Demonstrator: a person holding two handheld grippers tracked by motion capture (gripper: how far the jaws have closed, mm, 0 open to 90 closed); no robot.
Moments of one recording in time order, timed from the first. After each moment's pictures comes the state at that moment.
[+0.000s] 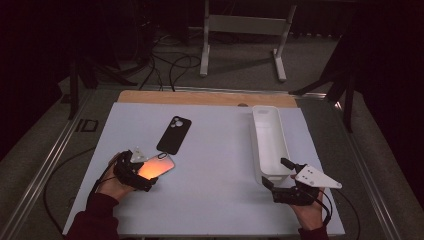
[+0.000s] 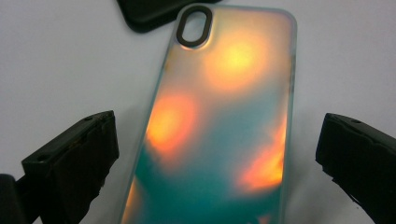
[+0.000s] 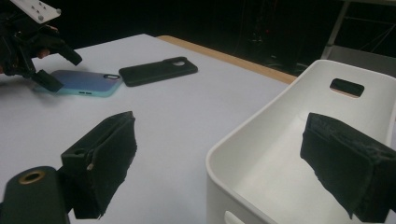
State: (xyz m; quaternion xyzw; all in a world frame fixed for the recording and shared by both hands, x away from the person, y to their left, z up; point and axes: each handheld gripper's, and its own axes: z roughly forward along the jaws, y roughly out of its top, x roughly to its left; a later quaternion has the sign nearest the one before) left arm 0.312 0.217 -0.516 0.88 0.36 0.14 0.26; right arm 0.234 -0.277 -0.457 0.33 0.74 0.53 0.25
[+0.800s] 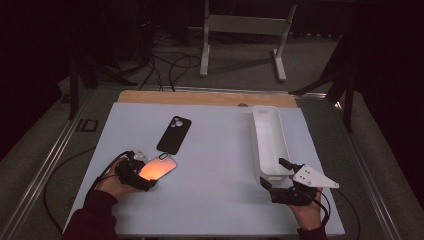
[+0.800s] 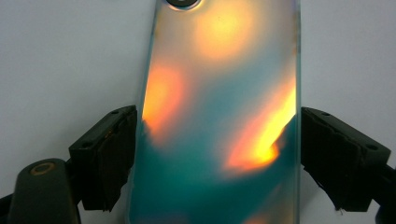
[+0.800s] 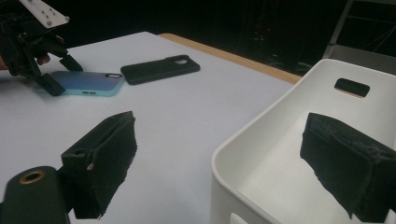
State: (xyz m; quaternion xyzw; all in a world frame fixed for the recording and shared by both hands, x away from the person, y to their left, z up) left arm 0.317 0.214 -0.518 0.90 0.37 0.08 0.22; right arm 0.234 -0.273 -0.458 0.33 0.75 0.52 0.25
